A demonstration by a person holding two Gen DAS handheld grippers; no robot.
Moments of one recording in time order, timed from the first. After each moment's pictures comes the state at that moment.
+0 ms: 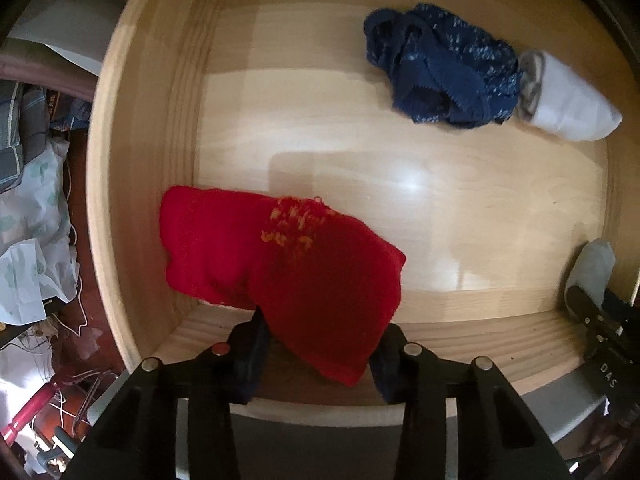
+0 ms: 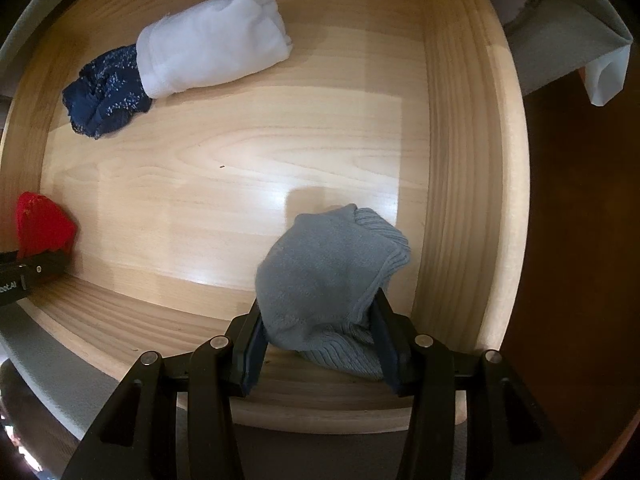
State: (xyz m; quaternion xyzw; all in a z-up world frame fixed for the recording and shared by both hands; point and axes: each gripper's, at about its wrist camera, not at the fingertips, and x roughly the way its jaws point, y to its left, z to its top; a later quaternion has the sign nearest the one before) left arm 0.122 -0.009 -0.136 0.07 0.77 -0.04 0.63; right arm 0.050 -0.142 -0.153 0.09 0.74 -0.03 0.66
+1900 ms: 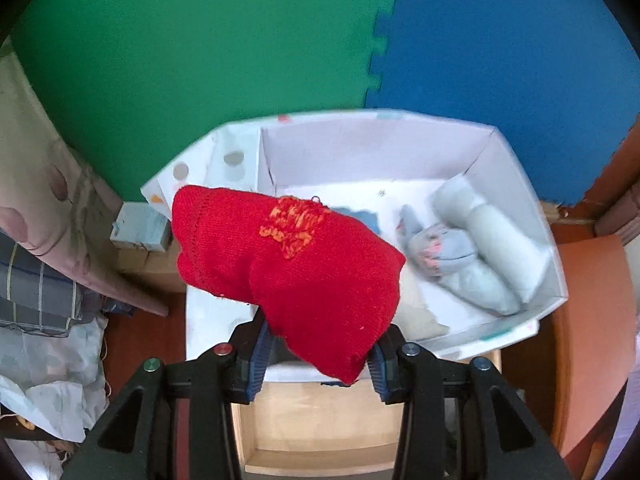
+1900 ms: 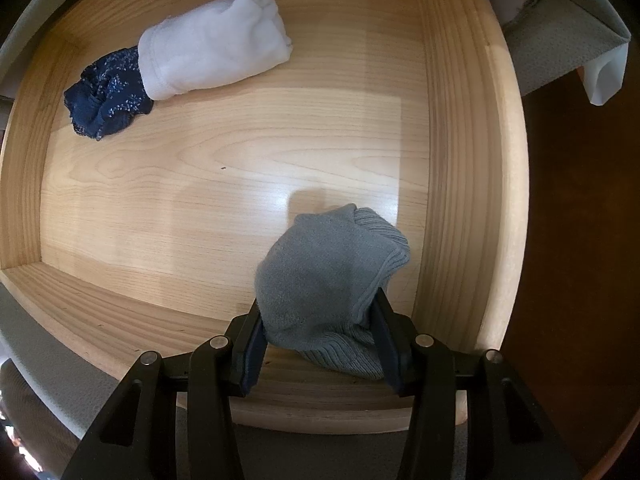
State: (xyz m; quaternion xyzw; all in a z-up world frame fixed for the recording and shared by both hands) left arm 0.237 -0.068 0.149 0.08 0.53 -0.11 0.83; right arm 0.049 -0.146 -0.155 0.09 0.74 -0.03 0.67
